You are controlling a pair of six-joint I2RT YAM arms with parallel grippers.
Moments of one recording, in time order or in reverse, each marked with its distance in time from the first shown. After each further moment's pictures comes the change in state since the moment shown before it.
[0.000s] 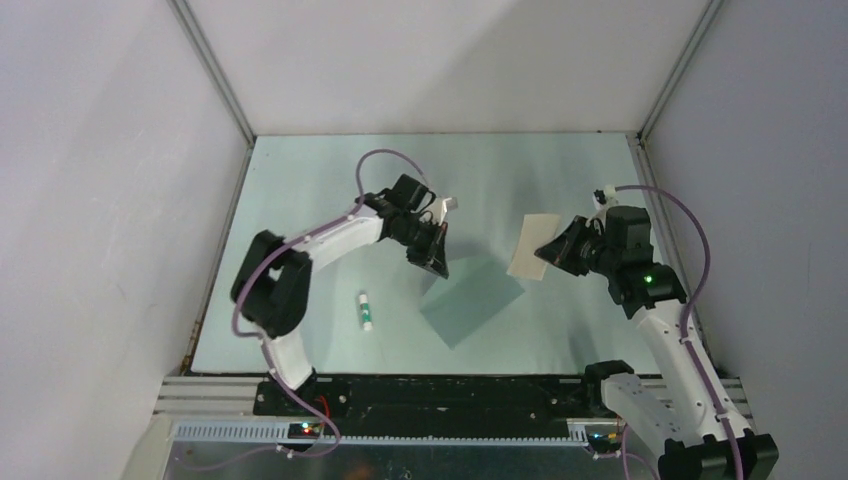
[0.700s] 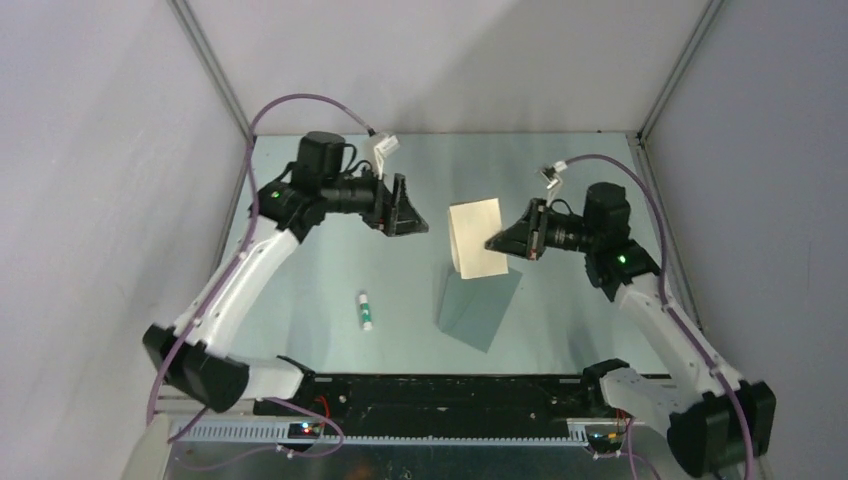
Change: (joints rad) left arm 0.158 -0.378 0.169 -0.135 0.084 0.101; right arm 0.116 0.118 -0.003 0.491 -0.583 -0.046
